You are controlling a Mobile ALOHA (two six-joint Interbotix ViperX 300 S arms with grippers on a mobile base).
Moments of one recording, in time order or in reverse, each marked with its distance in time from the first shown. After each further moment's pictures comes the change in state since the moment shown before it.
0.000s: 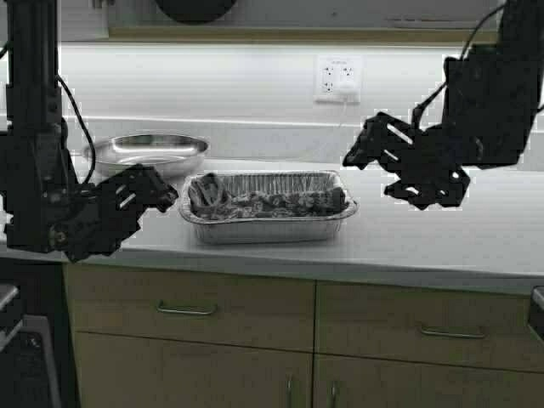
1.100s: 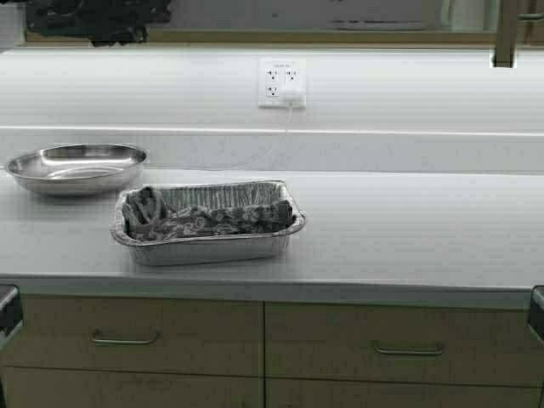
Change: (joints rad) left arm -0.153 -1.127 0.058 -0.477 1.077 1.000; right arm 0.259 -0.813 -0.160 0.893 0.997 -1.414
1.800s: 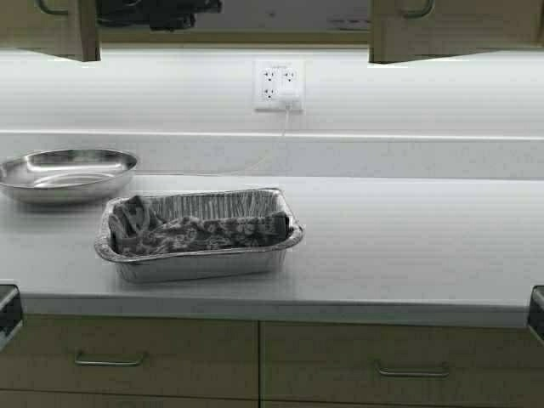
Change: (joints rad) left arm -0.043 0.206 -0.218 -0.029 -0.028 0.072; right arm 0.120 0.118 -0.150 -0.005 -0.164 -0.032
